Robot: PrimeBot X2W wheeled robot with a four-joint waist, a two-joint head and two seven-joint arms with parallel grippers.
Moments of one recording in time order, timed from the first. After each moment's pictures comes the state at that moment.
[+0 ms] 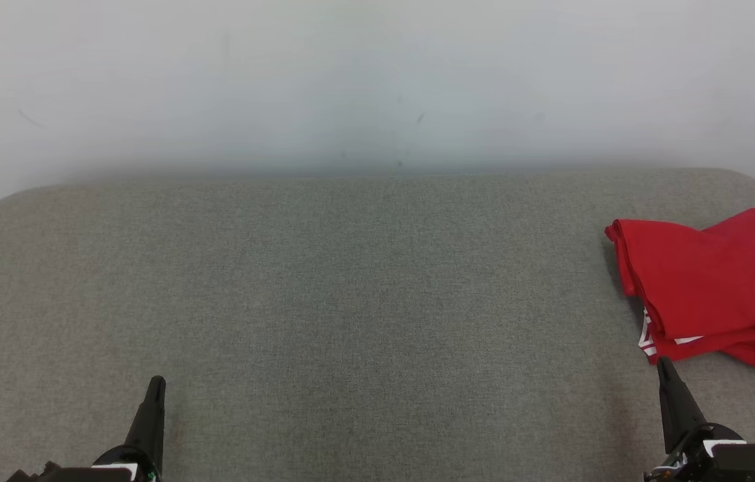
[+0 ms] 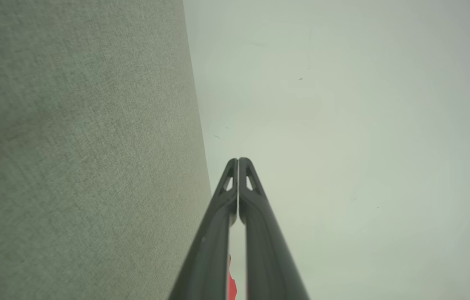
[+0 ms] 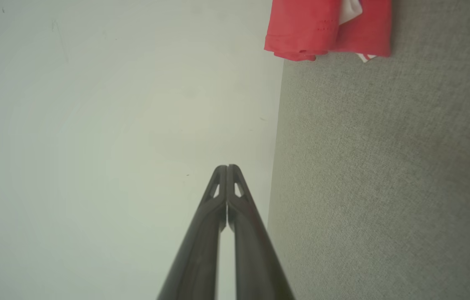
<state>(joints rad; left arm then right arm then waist) -0.06 0.05 0.08 0.20 -1.62 -0.13 0.12 0.00 -0.05 -0.13 0.15 1.62 0.13 0.11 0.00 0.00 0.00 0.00</state>
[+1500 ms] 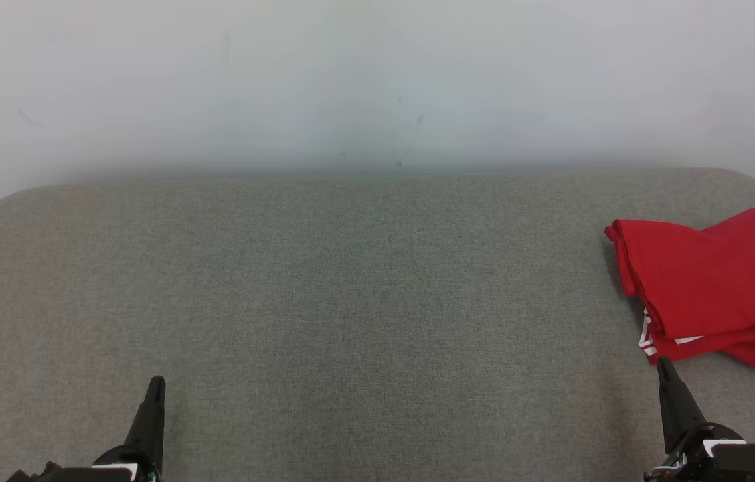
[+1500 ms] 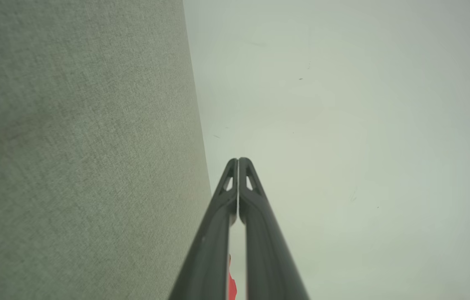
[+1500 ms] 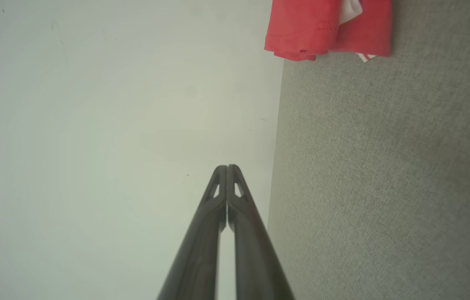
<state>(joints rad) -0.06 0.05 0.08 0.20 -1.62 -0.13 0.12 0.00 -0.05 -0.13 0.15 1.62 0.13 0.11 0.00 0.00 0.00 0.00</state>
